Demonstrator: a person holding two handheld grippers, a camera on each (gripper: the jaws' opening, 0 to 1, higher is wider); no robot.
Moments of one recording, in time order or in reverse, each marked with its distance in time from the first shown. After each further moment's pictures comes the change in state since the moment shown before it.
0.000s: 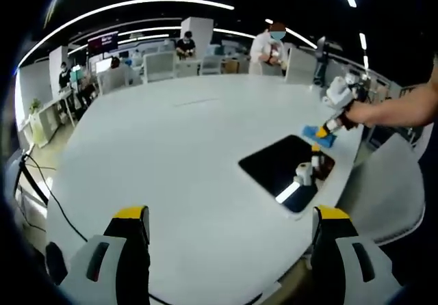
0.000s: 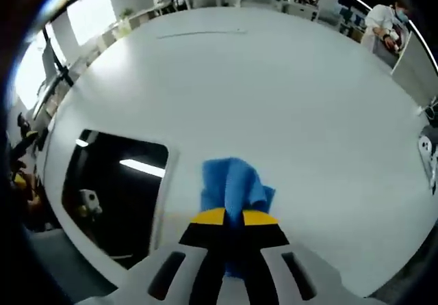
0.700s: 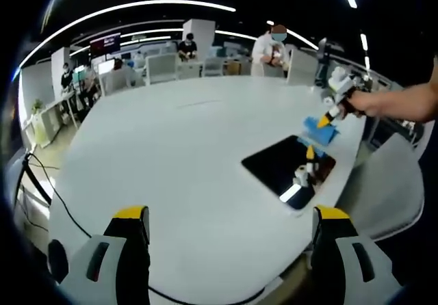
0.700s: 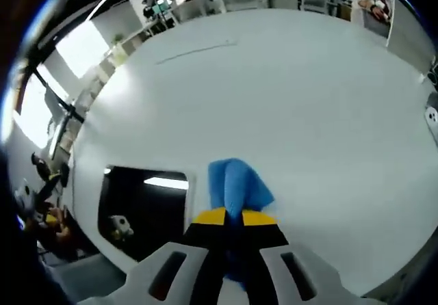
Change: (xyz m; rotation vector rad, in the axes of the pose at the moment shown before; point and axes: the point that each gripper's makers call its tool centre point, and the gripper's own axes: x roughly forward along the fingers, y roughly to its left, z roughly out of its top) left arm -0.009 0.004 -0.008 0.003 0.001 0.009; right arm -0.031 0.008 0.026 0.151 -0.018 0.122
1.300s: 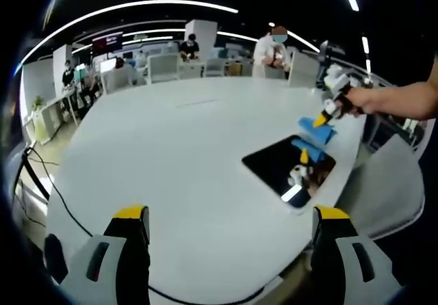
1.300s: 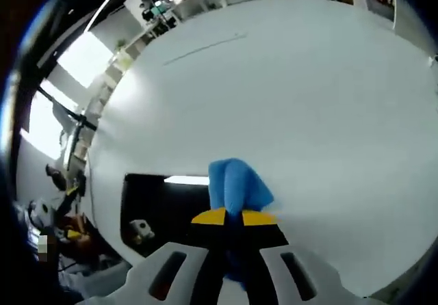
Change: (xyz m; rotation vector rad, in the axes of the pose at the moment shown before) left arm 0.001 0.000 -0.006 -0.016 -0.006 -0.002; right arm 0.016 0.040 0.000 0.065 0.075 0.114
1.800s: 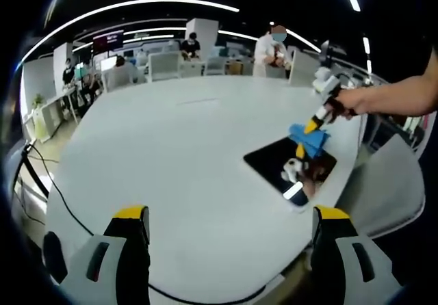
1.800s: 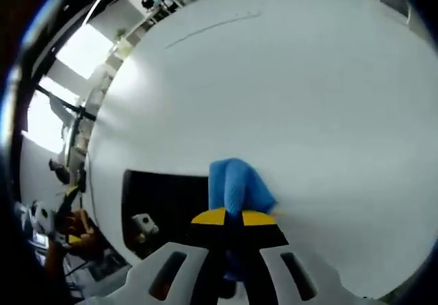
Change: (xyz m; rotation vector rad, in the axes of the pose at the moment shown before) left arm 0.001 0.002 -0.004 -0.009 0.005 -0.001; right arm 0.035 0.019 -0.002 0.000 0.087 0.016
